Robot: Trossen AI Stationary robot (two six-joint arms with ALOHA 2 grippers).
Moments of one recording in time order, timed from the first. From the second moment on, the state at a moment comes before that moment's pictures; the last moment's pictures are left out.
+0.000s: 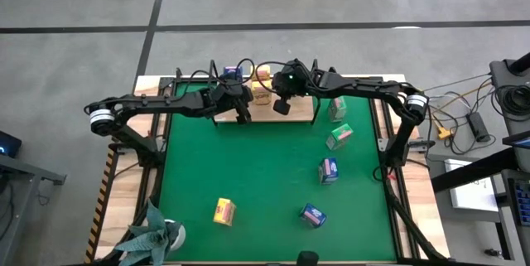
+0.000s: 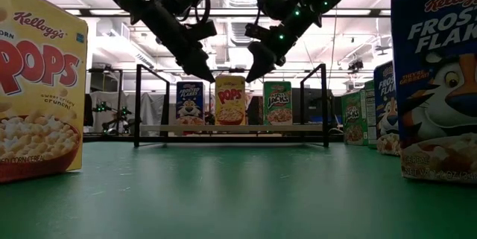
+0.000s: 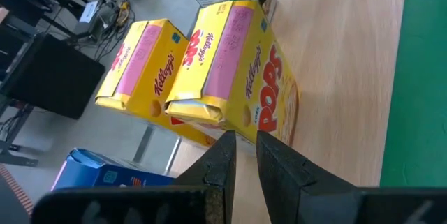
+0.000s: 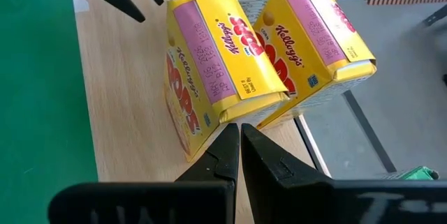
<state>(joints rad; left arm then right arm) 0.36 1.50 0.97 -0.09 -0.36 0.38 -0.45 1.77 1.37 -0.28 0.06 -0.27</state>
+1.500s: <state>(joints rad) 0.39 1.50 0.83 0.11 -0.22 0.30 -0.41 1.81 1.30 -0.16 0.01 -0.32</state>
